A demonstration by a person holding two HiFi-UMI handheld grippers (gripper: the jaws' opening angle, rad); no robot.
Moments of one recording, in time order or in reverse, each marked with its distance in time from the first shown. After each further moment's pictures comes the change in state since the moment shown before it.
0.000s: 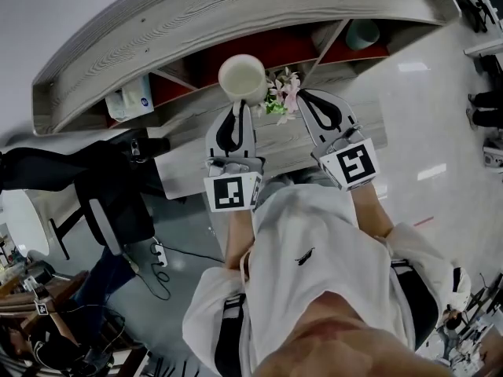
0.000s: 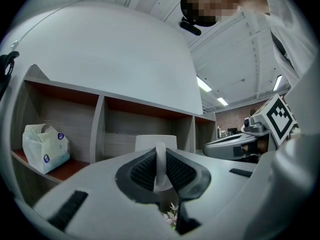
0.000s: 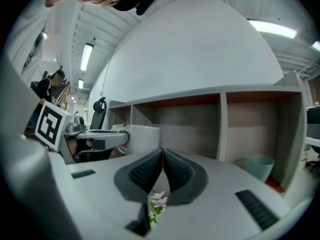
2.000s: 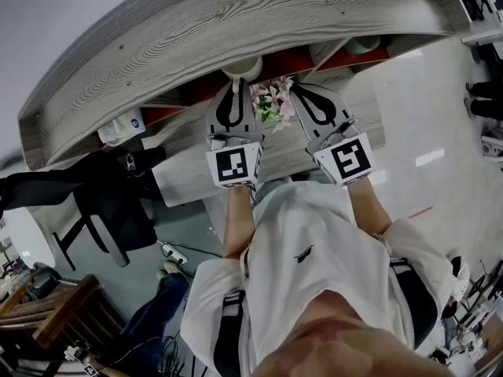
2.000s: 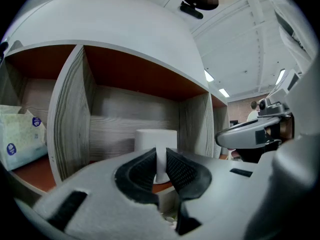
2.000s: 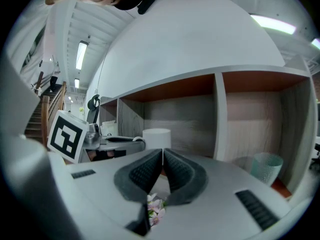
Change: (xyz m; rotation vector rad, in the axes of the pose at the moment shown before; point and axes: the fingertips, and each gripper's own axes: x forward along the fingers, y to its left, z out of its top) left arm 0.087 0.017 -0.045 0.015 0.095 -0.004; right arm 0.038 -0.031 -0.005 0.035 0.014 -0.015
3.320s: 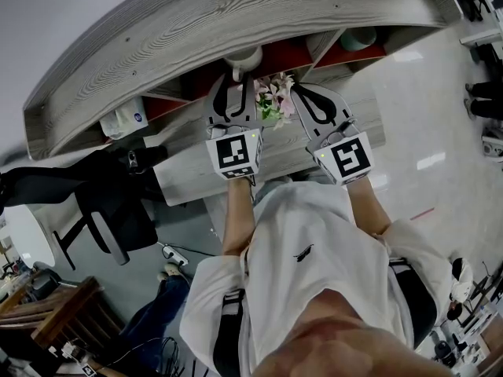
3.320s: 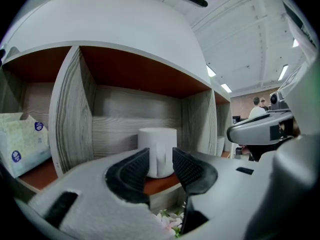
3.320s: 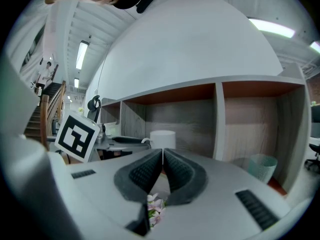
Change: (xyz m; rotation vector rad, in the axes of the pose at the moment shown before) left arm 0.002 0.005 0.000 0.013 0.052 0.029; right arm -0.015 0.006 0.000 -0.022 -0.006 -0.022
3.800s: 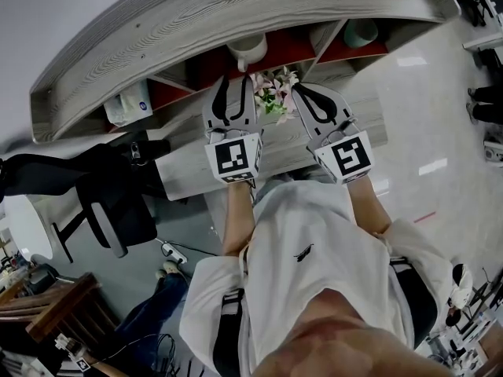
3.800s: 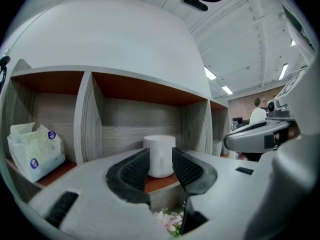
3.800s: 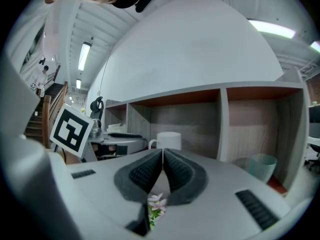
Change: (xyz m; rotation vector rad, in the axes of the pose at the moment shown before) left arm -0.032 0.002 0.016 0.012 -0.041 0.028; right arm -0.010 0.017 0.004 -0.001 -0.012 0.015
